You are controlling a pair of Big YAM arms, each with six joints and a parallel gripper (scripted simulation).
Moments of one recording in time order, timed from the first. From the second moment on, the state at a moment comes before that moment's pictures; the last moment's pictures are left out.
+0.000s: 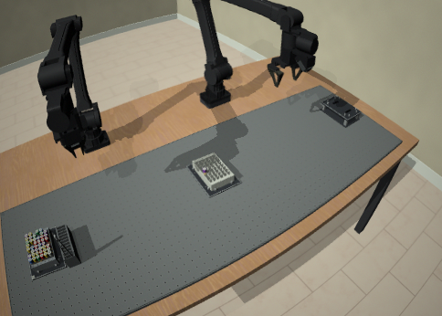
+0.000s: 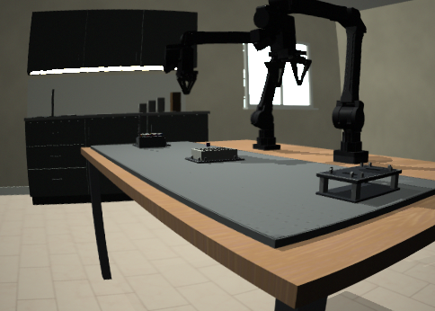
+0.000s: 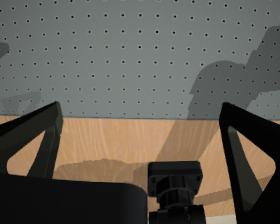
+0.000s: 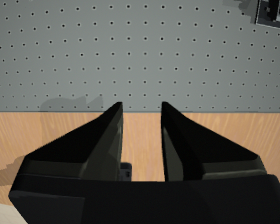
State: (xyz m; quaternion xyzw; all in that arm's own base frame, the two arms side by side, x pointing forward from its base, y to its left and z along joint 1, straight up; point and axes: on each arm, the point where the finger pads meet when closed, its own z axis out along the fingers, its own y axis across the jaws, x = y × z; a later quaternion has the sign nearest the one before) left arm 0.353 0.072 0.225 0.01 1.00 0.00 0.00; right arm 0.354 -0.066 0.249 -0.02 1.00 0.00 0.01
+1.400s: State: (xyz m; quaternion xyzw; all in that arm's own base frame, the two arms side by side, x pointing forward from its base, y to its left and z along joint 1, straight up) left arm 0.357 0.014 0.198 0.04 1.00 0.00 -0.01; right arm 0.354 -0.066 0.249 -0.02 1.00 0.00 0.01
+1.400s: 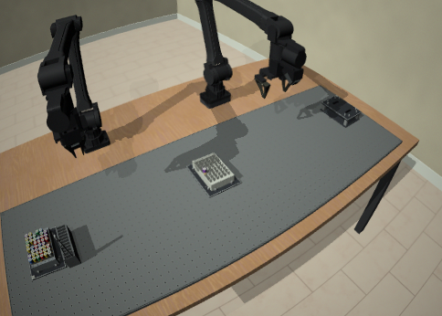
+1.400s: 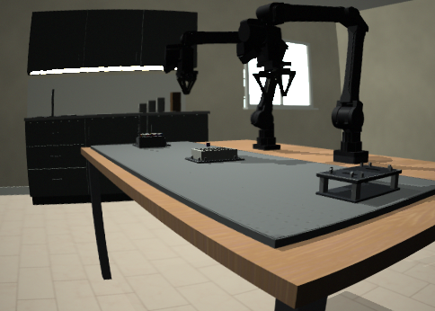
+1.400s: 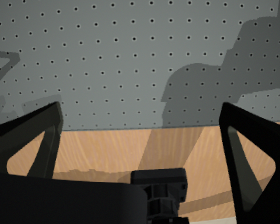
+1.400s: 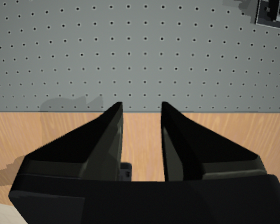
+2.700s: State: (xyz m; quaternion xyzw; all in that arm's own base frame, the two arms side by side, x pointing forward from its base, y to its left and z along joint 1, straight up) left arm 0.374 -0.112 0.139 0.04 1.00 0.00 0.00; right arm 0.354 -0.066 0.249 -0.02 1.00 0.00 0.01
